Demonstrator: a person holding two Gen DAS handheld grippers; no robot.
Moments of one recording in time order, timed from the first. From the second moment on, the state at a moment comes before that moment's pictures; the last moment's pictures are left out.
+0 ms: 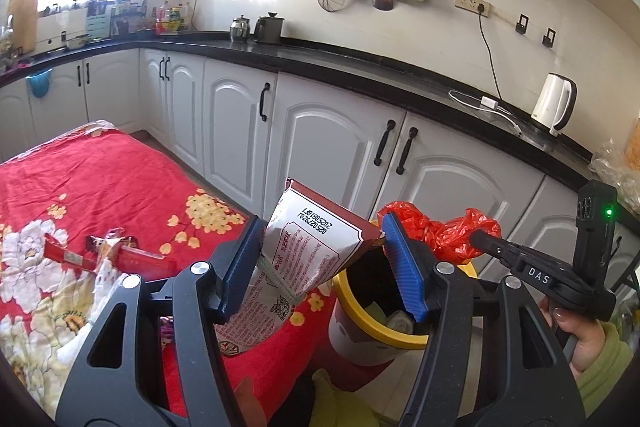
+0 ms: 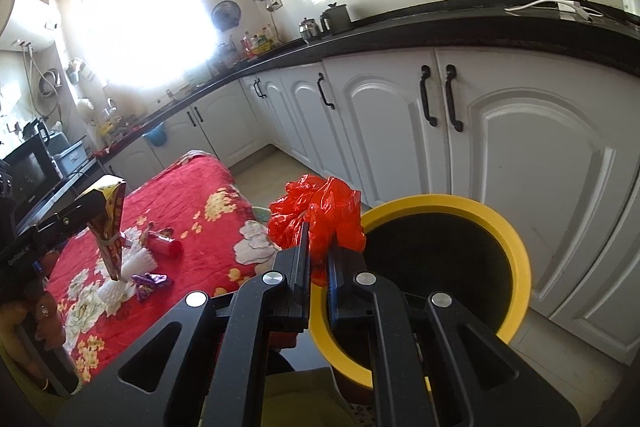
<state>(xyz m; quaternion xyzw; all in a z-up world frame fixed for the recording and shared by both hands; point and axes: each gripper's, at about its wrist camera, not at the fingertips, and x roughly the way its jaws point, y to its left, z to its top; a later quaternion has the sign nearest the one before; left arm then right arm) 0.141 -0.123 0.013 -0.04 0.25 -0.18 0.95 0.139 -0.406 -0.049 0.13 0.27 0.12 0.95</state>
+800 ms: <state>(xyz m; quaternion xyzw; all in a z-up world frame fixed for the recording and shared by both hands) 0.160 -0.190 -0.009 -0.01 0.28 -0.22 0.93 0.137 -0.460 -0.086 0.16 0.29 0.07 0.94</state>
